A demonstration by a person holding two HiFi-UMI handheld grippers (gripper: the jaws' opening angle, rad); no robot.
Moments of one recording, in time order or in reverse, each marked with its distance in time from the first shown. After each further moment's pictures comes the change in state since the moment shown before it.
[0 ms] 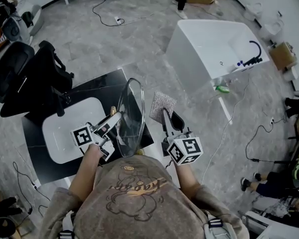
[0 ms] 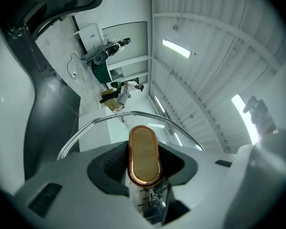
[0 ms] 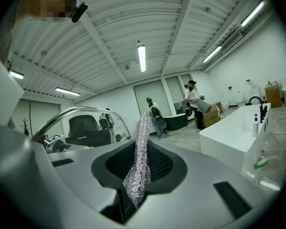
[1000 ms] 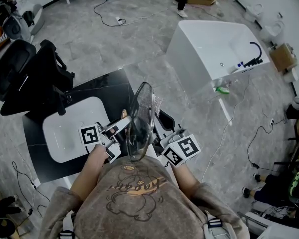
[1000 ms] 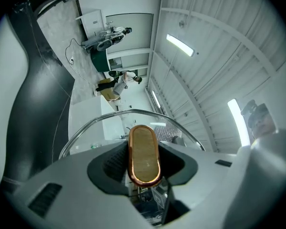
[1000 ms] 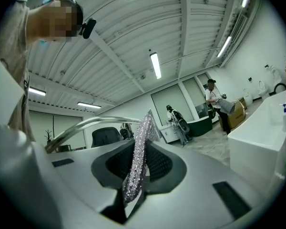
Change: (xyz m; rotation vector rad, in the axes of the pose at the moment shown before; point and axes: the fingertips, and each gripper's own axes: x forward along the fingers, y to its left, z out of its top) left arm 0.017 -0.017 -0.031 -0.073 0.096 -0.083; right arm 0.011 0.075 0.036 0.026 -0.108 0.270
